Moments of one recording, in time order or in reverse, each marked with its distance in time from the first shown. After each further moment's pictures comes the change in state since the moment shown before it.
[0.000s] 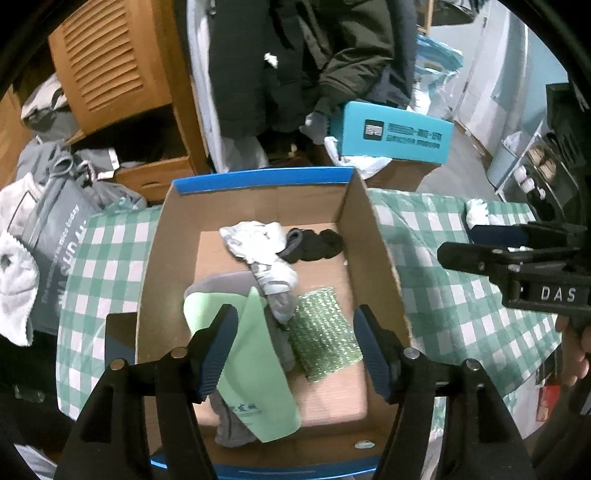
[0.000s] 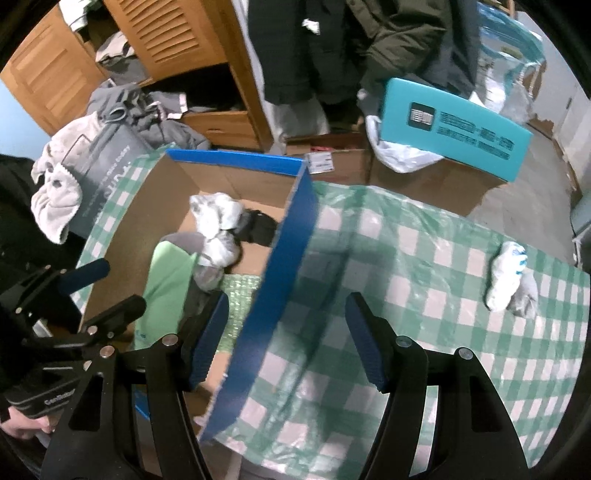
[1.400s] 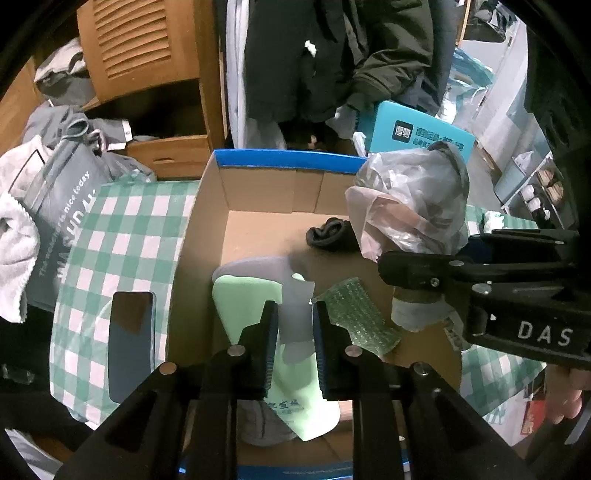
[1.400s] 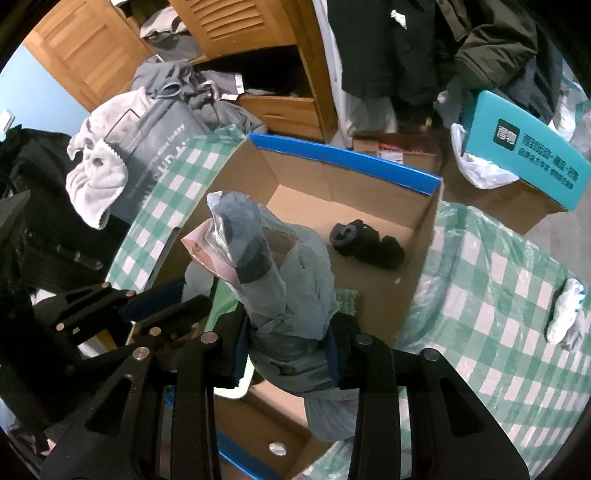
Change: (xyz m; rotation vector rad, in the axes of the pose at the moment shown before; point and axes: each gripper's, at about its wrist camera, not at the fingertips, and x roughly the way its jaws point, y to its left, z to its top) left arm 0.013 0.058 -0.010 -0.110 0.037 -0.019; right arm 0.041 0.092 0.027 -0.104 0.065 0.174
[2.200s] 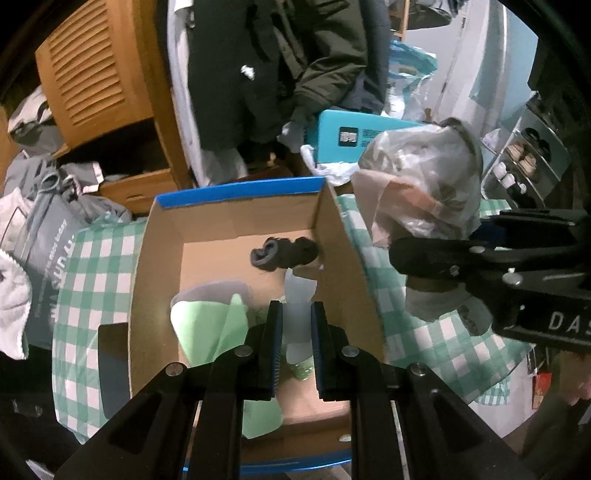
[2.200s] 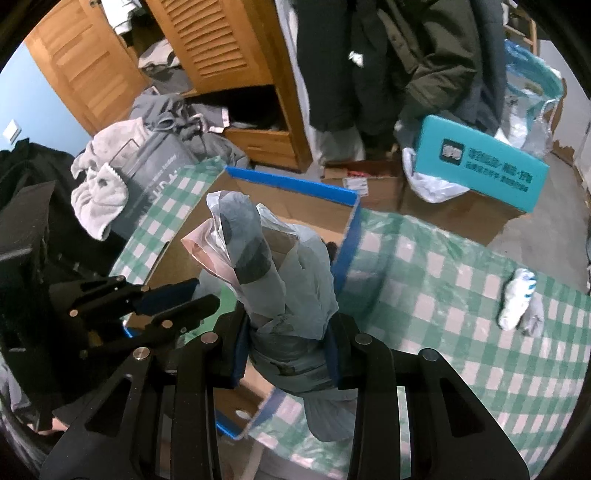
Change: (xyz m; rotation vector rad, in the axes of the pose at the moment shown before) left arm -0.027 -0.063 0.003 0.135 -0.055 -0.044; right arm -0.073 -0.026 -0.030 0.007 -0.114 -0.060
